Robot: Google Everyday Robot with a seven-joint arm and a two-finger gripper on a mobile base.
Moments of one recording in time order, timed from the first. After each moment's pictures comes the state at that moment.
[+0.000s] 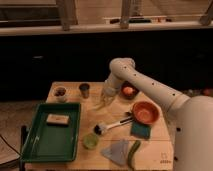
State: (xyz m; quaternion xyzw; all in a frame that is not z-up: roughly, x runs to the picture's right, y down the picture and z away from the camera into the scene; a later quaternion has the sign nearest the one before) arm -0.003 0.079 0.820 -0.31 -0.29 -0.22 0.87
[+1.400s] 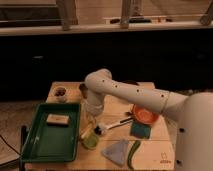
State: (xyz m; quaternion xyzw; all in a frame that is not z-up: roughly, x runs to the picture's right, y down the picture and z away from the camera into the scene) arm -0.070 0.187 0.726 -0.36 -0.33 -0.43 0.76
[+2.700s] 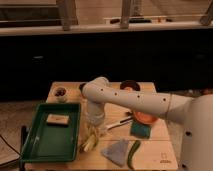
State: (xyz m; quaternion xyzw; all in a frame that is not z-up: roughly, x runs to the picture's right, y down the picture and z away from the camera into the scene) arm -0.059 0.226 0.704 -0.39 -0.33 -0.46 0.73
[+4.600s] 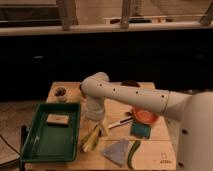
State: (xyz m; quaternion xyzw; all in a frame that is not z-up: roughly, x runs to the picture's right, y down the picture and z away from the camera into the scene) arm -0.053 0.205 0.706 -0.39 -0.32 -0.47 0.73
